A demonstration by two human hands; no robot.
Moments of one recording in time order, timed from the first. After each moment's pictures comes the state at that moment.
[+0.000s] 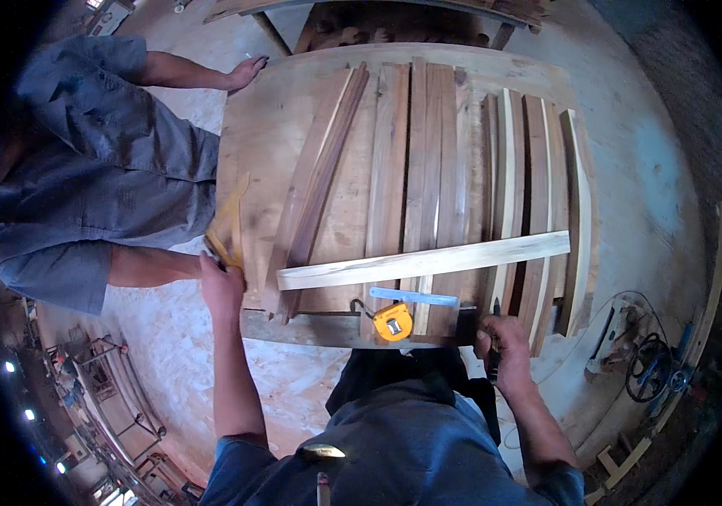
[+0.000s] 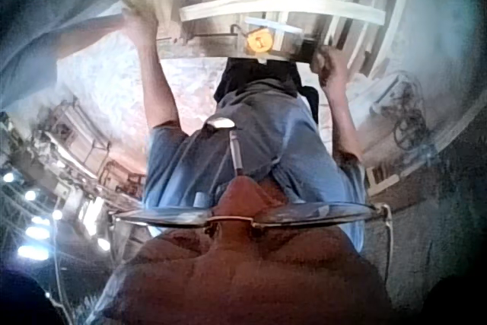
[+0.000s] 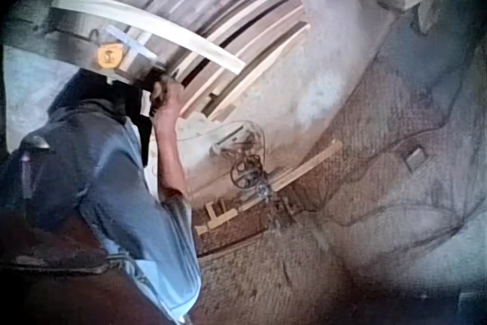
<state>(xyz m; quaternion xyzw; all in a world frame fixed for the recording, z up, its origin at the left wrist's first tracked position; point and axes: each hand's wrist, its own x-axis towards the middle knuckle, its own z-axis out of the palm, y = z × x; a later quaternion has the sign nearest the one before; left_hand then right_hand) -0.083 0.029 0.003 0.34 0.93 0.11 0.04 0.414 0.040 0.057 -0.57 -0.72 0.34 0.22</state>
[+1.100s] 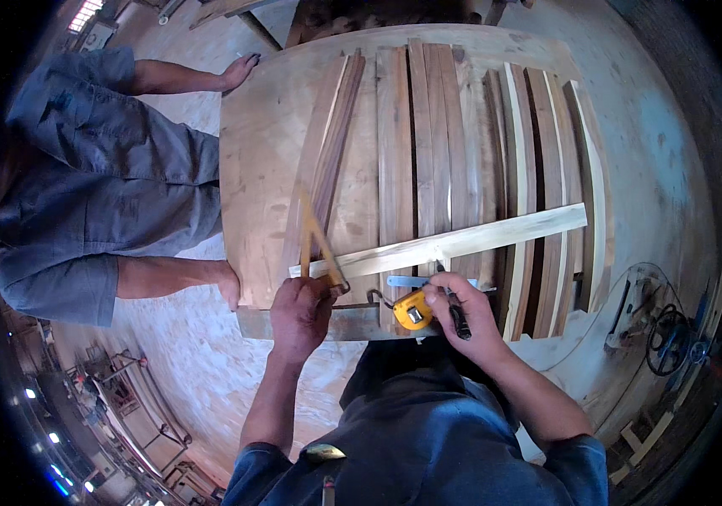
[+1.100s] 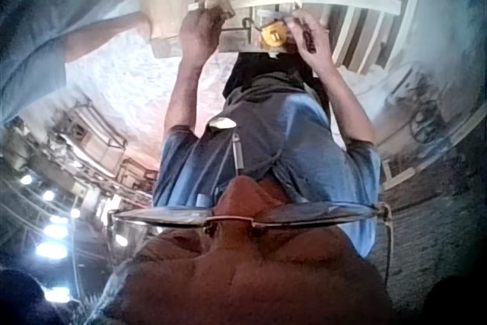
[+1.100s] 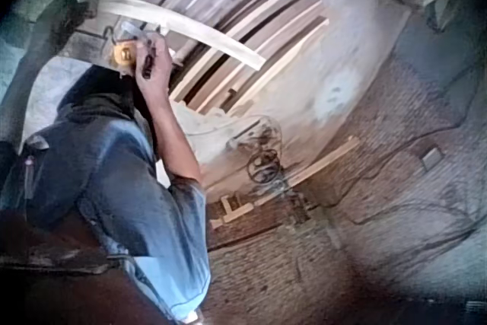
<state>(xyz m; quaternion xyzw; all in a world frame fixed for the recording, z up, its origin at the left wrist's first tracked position) 0.028 0.017 0.052 0.69 0.67 0.22 0.17 0.314 0.059 0.042 -0.50 -0.57 0.59 0.26</state>
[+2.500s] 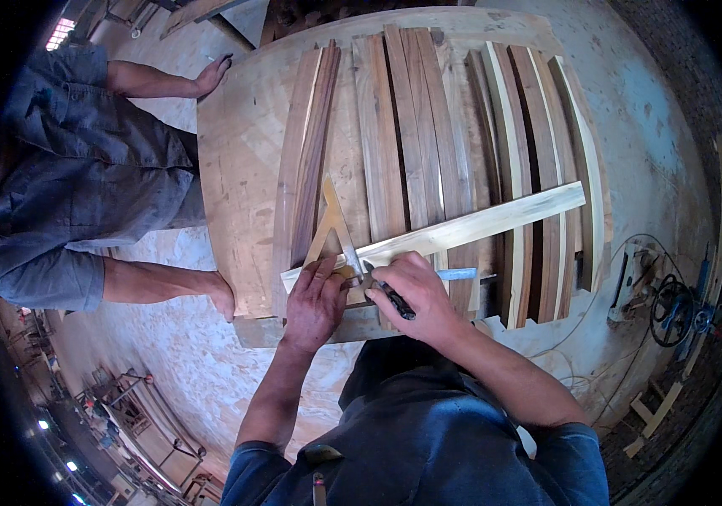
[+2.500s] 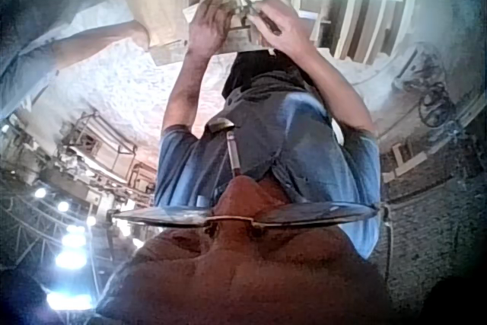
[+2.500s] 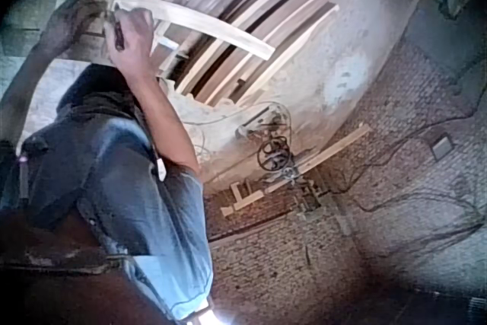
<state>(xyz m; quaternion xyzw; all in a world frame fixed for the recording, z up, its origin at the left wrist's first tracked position) 0.029 0.025 -0.011 0.78 0.59 0.16 0.11 0.249 0.081 0.035 -0.41 -0.75 0.42 0.31</state>
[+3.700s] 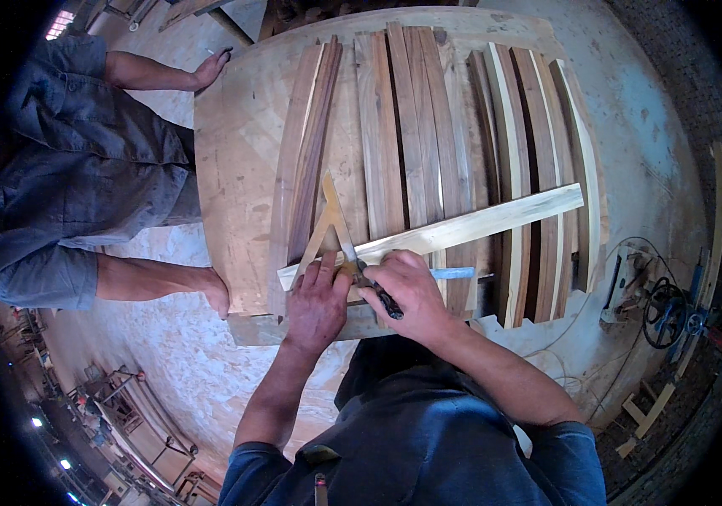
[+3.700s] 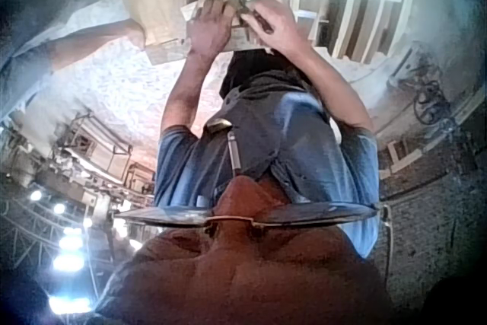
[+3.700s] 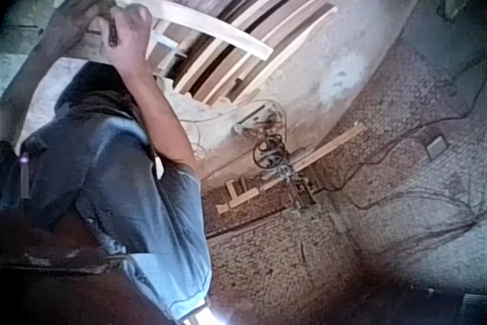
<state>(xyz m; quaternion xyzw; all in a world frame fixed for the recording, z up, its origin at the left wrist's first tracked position) 0.045 0.036 0.018 0.79 0.60 0.05 0.12 0.237 0.081 0.032 -0.41 -0.77 0.38 0.30</state>
